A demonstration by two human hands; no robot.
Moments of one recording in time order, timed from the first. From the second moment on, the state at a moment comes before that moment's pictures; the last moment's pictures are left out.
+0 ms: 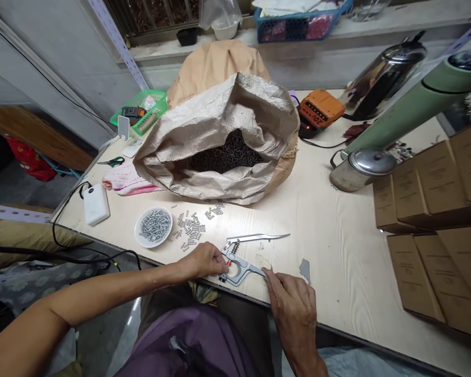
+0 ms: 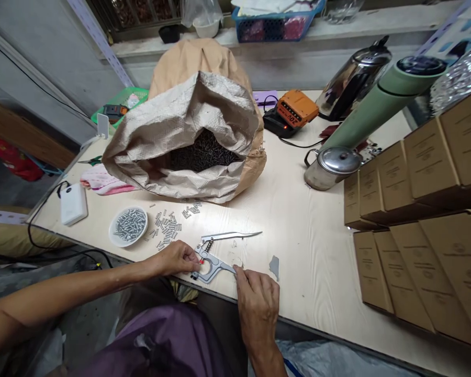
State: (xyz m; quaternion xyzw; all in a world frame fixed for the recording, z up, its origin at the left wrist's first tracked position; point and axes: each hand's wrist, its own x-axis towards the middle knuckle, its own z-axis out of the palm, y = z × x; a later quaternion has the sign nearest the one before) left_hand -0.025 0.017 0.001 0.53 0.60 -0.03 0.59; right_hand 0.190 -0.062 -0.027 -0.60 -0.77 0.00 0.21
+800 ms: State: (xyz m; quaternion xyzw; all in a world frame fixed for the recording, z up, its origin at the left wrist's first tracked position) left_hand -0.028 0.003 -0.006 0.46 0.59 -0.01 0.66; right_hand 0.238 0.007 -0.021 -0.47 -0.88 0.03 0.04
